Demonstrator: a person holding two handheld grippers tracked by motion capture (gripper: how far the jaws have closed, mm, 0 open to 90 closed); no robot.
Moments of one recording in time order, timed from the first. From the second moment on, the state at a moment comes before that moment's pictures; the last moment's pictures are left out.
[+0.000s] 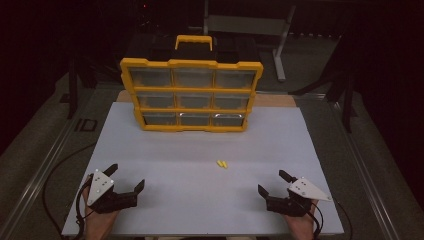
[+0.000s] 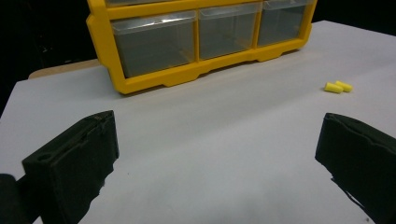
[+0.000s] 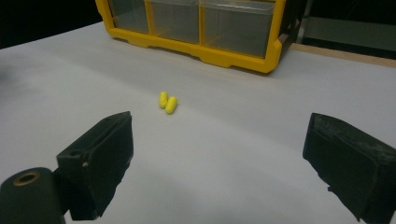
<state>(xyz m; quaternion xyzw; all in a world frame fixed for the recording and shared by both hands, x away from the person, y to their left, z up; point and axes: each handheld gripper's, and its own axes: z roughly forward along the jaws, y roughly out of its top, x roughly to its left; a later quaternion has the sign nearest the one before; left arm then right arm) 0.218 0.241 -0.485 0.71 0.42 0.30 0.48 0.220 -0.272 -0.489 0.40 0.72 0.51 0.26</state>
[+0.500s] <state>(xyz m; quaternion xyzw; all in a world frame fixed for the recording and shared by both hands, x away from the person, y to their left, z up) 0.223 0.237 -0.490 0.72 0.42 0.29 0.47 0.220 -0.270 -0.489 0.40 0.72 0.51 0.25</state>
